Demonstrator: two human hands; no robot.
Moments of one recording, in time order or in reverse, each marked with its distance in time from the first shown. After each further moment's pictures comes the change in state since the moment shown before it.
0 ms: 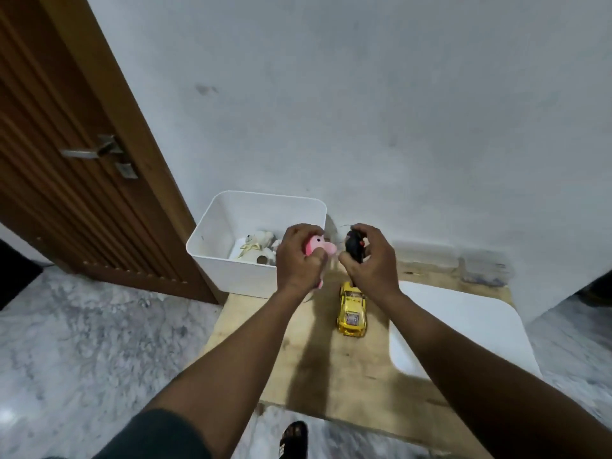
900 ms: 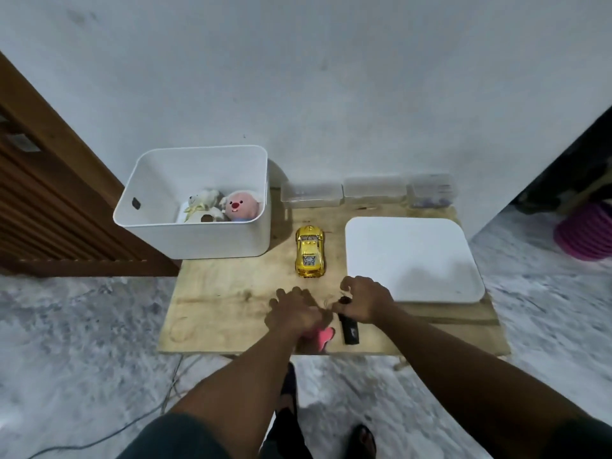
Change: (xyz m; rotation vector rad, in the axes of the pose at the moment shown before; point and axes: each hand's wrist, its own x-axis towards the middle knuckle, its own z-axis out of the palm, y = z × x) left_hand -0.153 -0.089 0.071 0.901 -0.810 -0.497; right_hand -0.135 0.131 -0.049 -0.666 -0.657 0.415
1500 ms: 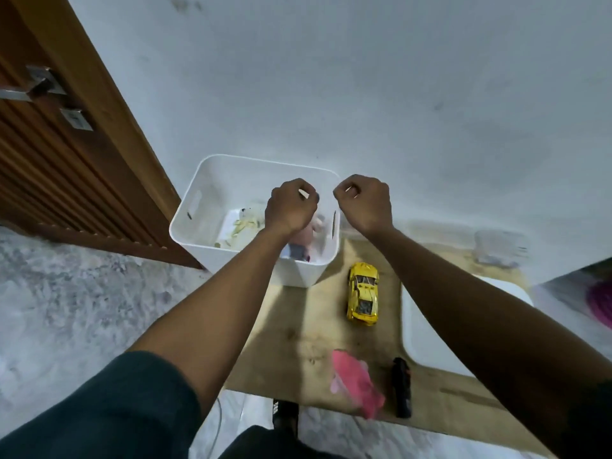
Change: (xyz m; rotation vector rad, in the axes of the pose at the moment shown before) left_hand 0.118 -0.029 -0.269 -0.634 0.507 0.285; right_hand 0.167 -0.217 -0.145 0.440 0.592 -0.167
